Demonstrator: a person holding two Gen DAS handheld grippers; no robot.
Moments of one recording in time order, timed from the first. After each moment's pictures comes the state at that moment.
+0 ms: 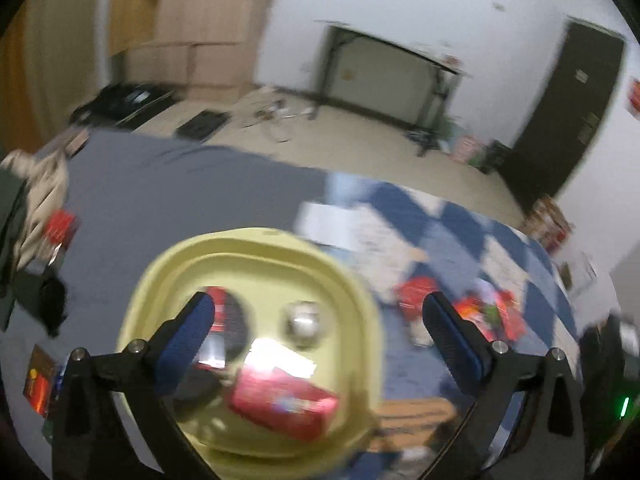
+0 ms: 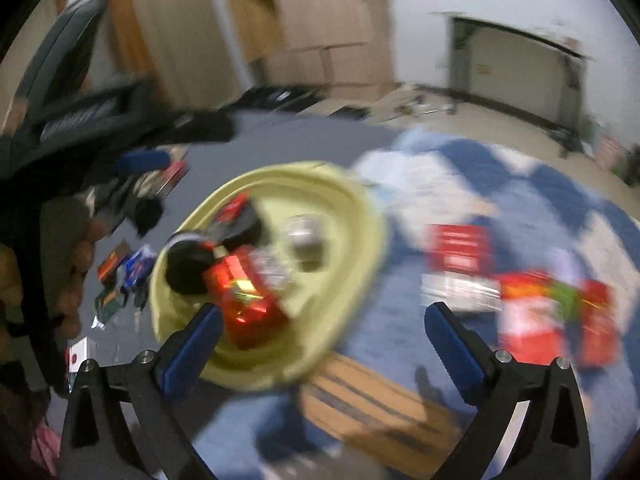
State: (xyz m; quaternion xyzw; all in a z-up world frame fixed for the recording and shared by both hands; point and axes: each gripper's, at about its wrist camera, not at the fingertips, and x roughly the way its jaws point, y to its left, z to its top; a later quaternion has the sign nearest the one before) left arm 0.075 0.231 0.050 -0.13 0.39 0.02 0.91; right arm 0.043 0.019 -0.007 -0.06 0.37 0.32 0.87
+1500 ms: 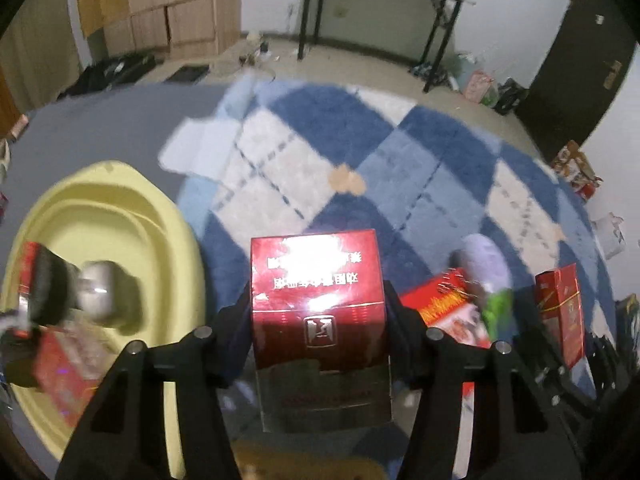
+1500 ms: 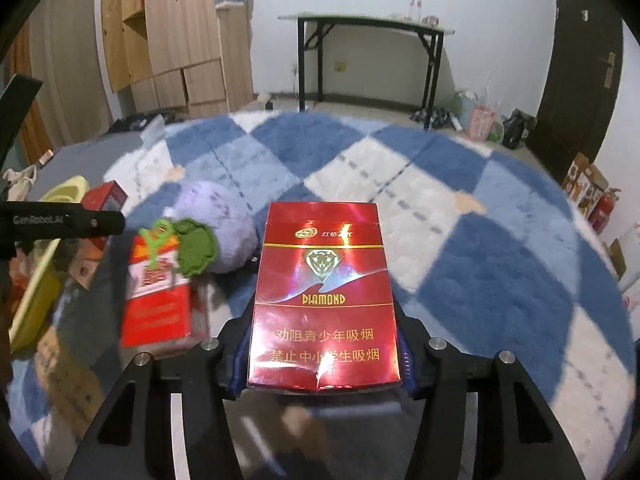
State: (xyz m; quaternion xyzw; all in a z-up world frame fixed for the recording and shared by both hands) left arm 0.155 0.102 -0.037 -0.10 0.47 0.05 0.87; right arm 0.124 -0.151 -0.076 -0.05 0.35 0.13 0.93
